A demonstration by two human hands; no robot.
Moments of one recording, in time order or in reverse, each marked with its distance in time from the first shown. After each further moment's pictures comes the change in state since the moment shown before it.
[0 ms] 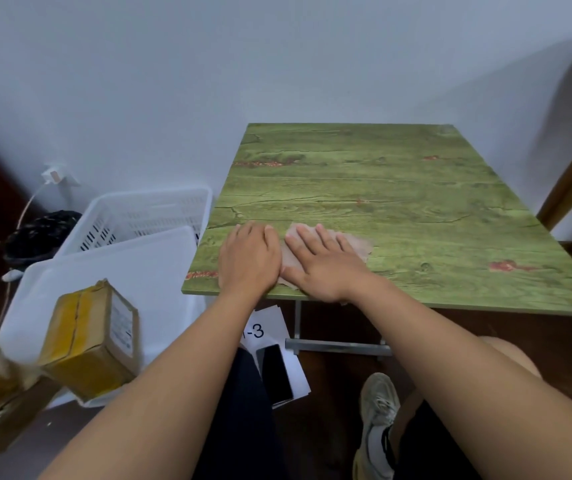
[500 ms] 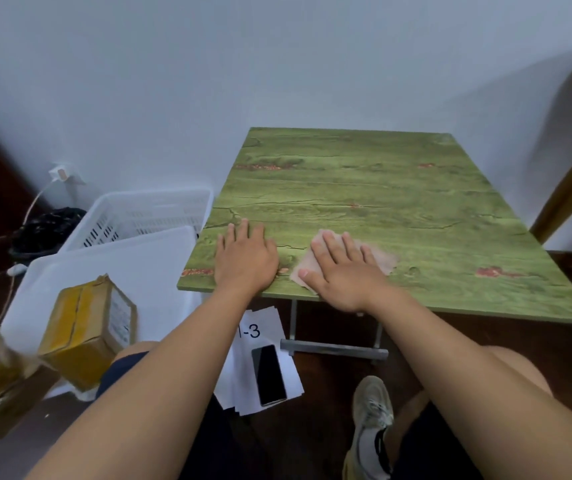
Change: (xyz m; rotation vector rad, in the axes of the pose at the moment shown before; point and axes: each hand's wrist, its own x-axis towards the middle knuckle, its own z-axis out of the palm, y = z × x) left_hand 0.003 -0.001 0.003 0.279 -0.221 -0.022; right_hand -0.030 0.028 0.000 0.003 -0.025 0.091
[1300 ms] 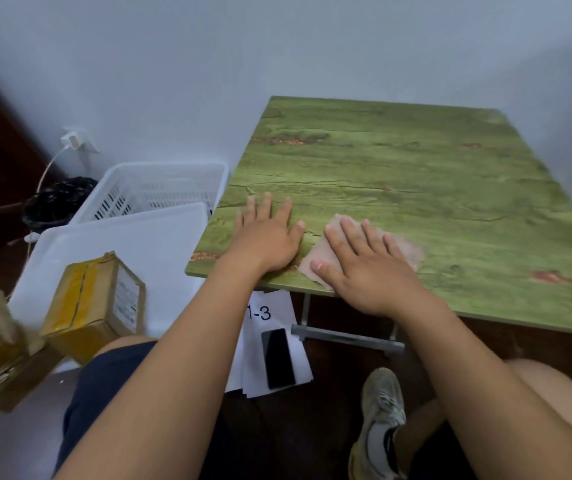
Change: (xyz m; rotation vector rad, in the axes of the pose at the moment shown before) left_hand 0.017 -0.002 -0.012 -0.001 -0.256 0.062; right_hand 0.005 -0.006 0.003 -0.017 0.043 -0.018
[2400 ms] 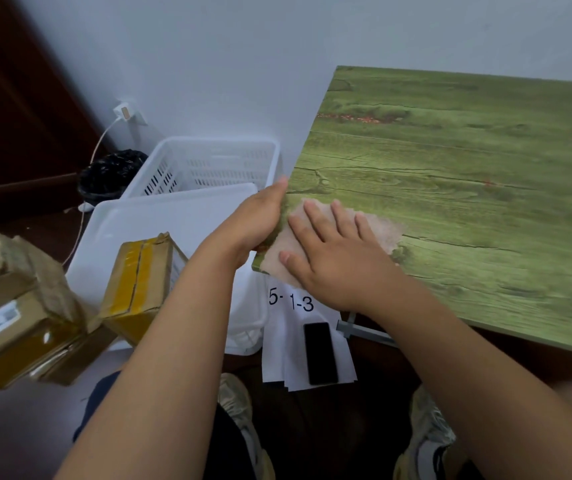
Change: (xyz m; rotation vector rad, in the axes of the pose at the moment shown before) left_hand -0.009 -0.093 -0.036 -0.986 0.028 -0.292; right_hand 0.056 -0.125 0.007 -0.004 -0.023 -0.252
